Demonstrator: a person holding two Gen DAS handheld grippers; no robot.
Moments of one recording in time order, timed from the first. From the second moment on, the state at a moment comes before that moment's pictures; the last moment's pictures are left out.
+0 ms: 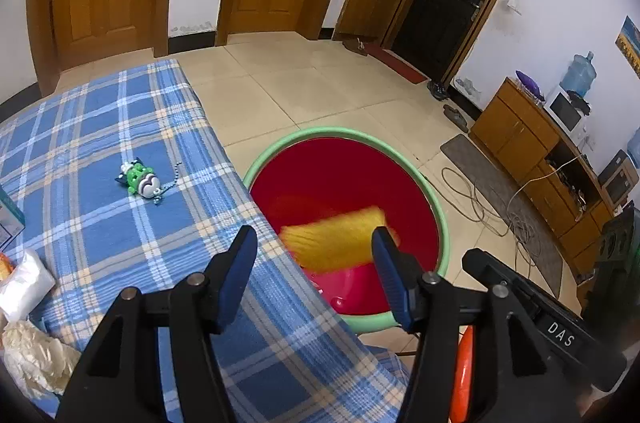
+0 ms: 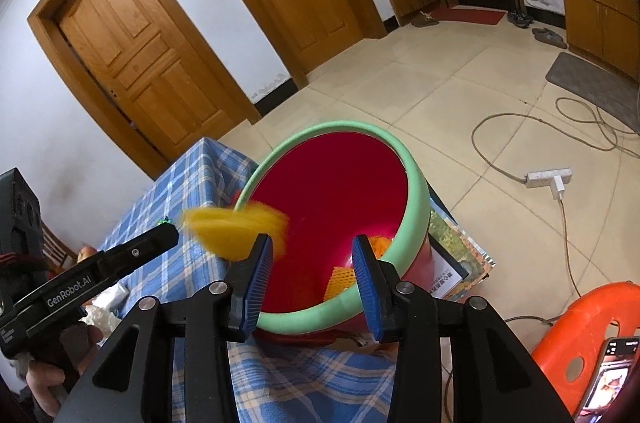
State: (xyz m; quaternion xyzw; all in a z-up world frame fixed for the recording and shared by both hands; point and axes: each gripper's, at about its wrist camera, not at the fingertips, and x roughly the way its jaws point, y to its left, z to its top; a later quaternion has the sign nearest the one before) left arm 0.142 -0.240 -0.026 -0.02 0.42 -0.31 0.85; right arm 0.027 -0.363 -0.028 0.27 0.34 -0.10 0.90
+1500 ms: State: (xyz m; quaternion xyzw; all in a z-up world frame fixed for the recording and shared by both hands) left arm 0.115 -0.072 -0.039 0.01 0.43 -0.12 0.89; right arm 0.033 -0.272 -0.013 0.23 0.36 -0.01 0.91
